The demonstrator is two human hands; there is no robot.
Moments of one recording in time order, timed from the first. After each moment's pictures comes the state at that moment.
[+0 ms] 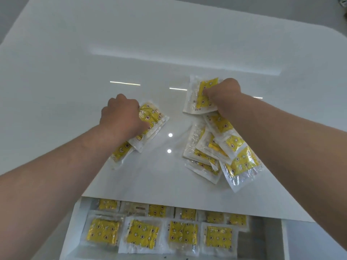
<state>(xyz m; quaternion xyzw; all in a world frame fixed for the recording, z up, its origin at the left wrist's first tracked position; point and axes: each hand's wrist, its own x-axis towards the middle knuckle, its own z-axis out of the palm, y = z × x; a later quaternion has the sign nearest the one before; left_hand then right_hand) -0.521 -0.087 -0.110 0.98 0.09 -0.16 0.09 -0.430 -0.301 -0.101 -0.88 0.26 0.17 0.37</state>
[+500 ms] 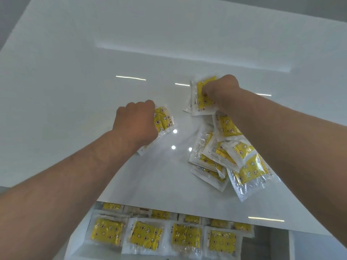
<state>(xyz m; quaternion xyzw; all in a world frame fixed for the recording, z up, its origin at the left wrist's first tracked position) -0.517 -0.101 -0.113 0.98 0.05 -0.16 0.07 -0.404 -0.279 -0.111 -0.89 0.25 0.23 0.32</state>
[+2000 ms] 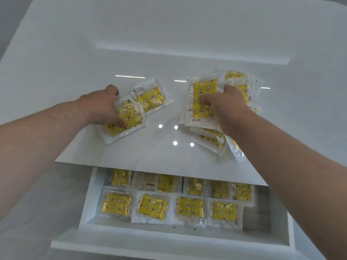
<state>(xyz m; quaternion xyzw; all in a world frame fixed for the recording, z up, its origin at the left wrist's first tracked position) -0.559 -0.021 -0.098 0.95 0.11 -0.28 0.08 -0.546 -0.294 -0.084 -0.76 0.25 0.18 0.57</state>
